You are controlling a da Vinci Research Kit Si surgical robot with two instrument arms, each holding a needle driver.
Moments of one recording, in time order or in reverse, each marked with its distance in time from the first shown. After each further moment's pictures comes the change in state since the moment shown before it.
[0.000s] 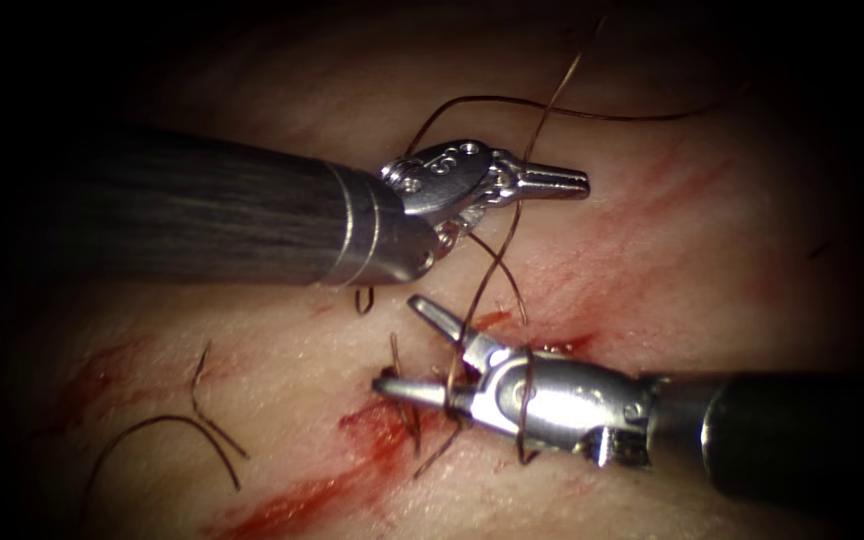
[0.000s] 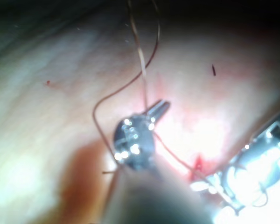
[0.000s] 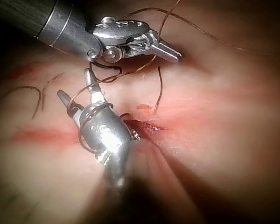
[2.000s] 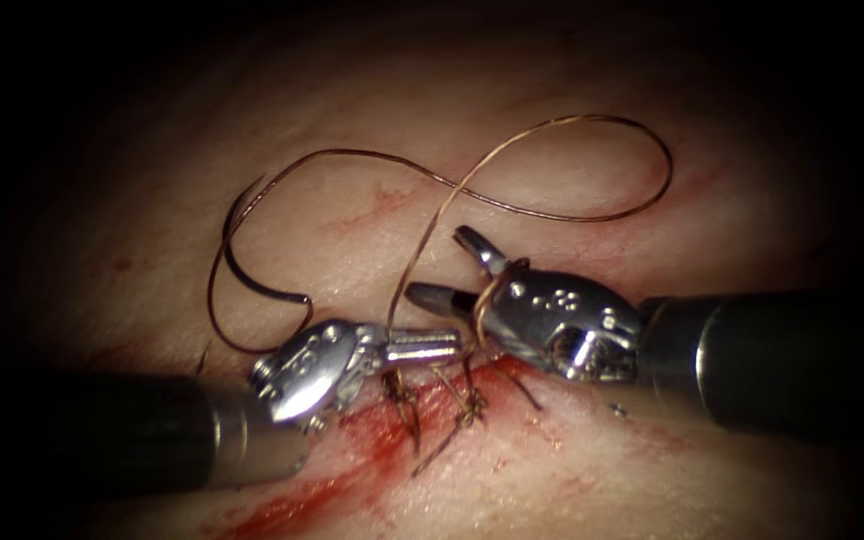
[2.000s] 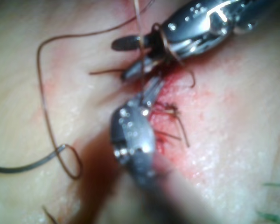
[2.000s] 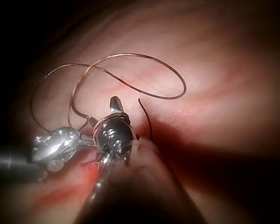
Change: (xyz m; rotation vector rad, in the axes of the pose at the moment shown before) right arm -0.001 0.007 0.001 -0.336 -0.529 0.366; left arm -0.010 0.010 -0.008 0.122 0.122 0.162
